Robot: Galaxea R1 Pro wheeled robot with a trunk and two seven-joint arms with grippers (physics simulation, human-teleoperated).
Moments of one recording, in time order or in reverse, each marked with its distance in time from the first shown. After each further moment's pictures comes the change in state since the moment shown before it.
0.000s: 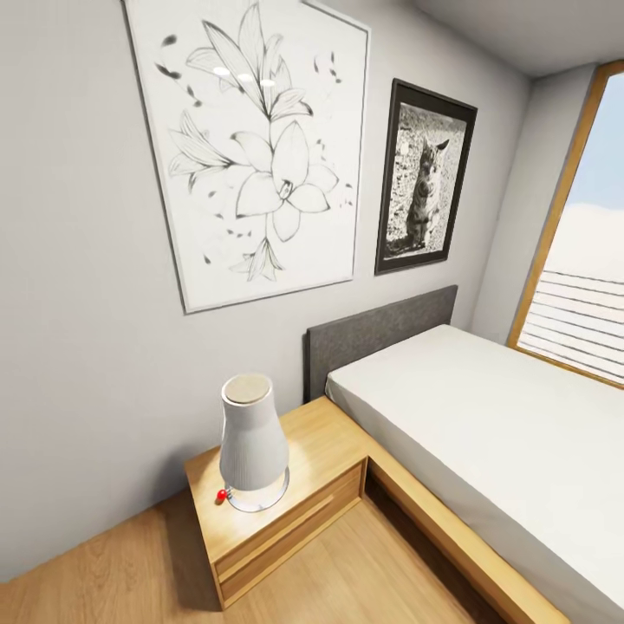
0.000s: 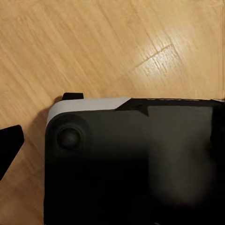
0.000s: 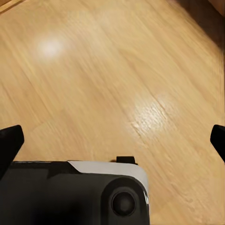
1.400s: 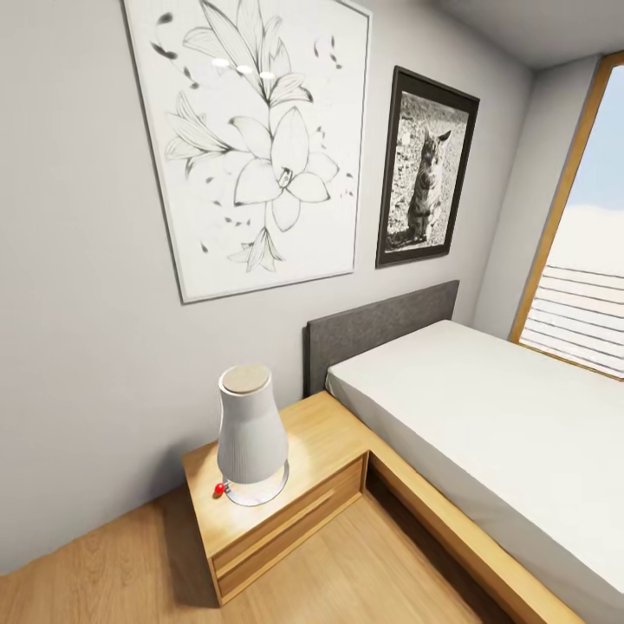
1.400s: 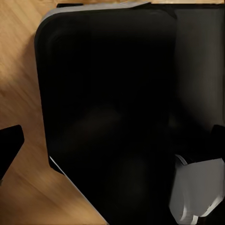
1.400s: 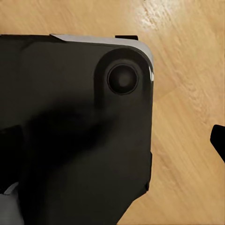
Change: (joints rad) left arm 0.000 0.015 0.000 0.173 -0.024 0.115 0.000; right arm 0.000 -0.007 0.004 0.062 0.004 0.446 0.002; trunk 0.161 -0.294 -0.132
